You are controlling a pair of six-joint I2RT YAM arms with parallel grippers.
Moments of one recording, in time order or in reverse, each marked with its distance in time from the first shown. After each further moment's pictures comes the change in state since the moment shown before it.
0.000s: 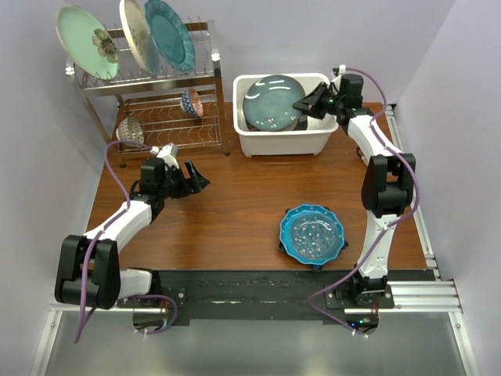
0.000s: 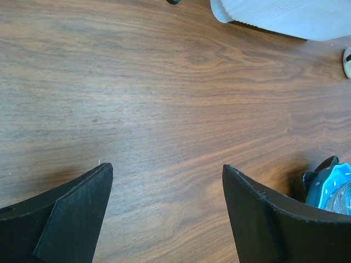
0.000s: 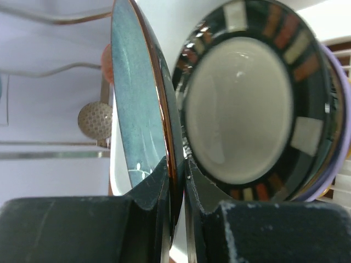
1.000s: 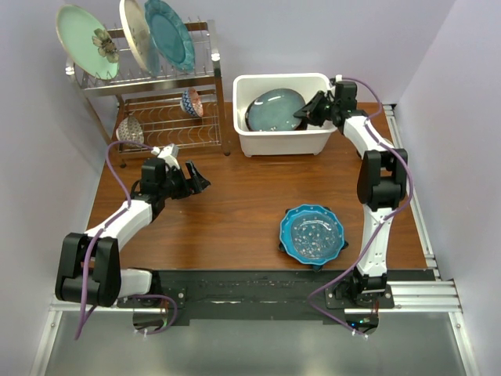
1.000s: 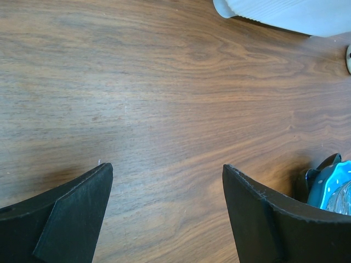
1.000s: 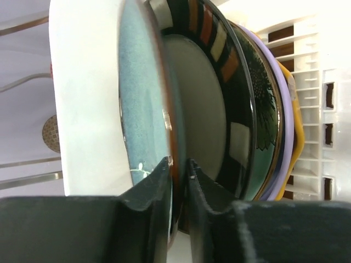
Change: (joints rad) left arm 0.000 0.014 0.000 0.000 0.007 0.006; right arm -0.002 0.113 0.055 -0.082 0.080 -0.029
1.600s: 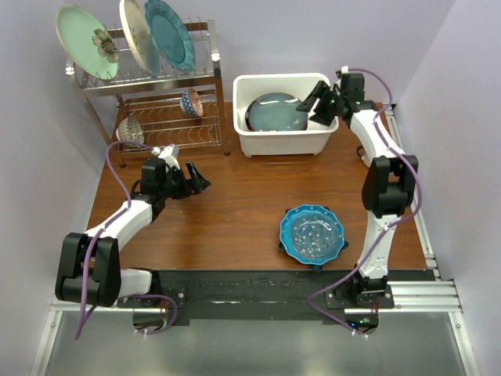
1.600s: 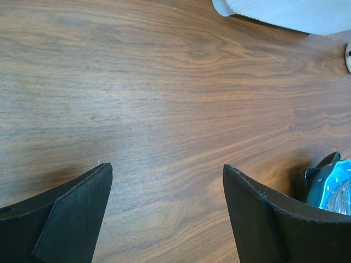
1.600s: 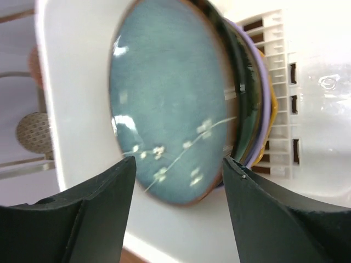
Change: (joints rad) left arm -0.002 0.000 -0.002 0.000 0.003 0.000; right arm 0.000 -0.094 0.048 -0.225 0.111 -0.109
